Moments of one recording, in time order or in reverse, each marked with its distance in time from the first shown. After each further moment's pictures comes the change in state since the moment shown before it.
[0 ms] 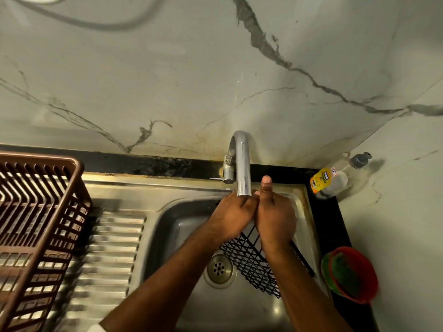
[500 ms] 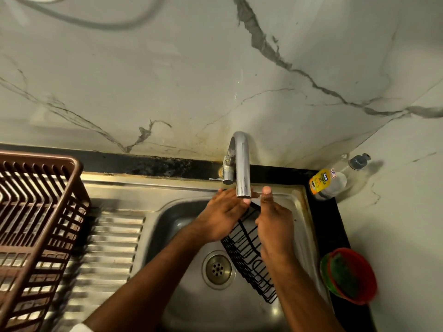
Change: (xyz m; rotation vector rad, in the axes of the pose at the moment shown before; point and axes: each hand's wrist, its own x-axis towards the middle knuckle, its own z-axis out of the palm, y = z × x) left_hand -0.005 -0.030 -0.016 0.108 -0.040 0.162; right_hand -0.018 0.004 -0.002 0.282 -0.078 0.155
